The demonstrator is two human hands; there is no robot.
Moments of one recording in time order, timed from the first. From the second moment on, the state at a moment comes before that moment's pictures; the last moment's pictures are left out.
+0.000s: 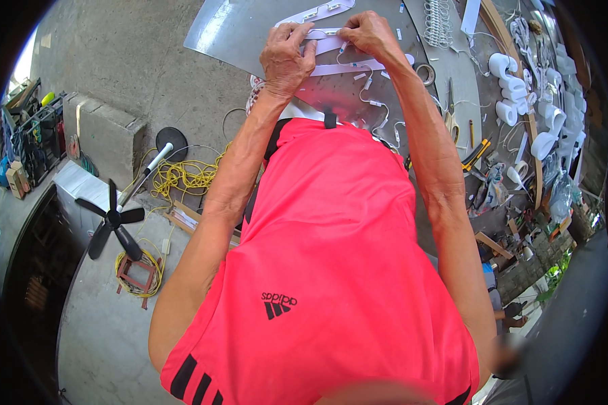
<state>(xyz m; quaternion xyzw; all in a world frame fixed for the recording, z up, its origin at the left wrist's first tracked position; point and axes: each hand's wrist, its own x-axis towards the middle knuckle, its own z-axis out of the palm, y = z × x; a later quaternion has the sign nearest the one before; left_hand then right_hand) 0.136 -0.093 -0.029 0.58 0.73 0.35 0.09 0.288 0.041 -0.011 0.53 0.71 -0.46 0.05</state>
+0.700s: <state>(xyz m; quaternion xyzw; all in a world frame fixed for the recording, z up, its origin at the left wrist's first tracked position) 0.176 -0.089 -0.027 0.45 0.69 0.36 0.45 0.326 -0.035 0.000 0.59 0.54 -0.58 -0.17</state>
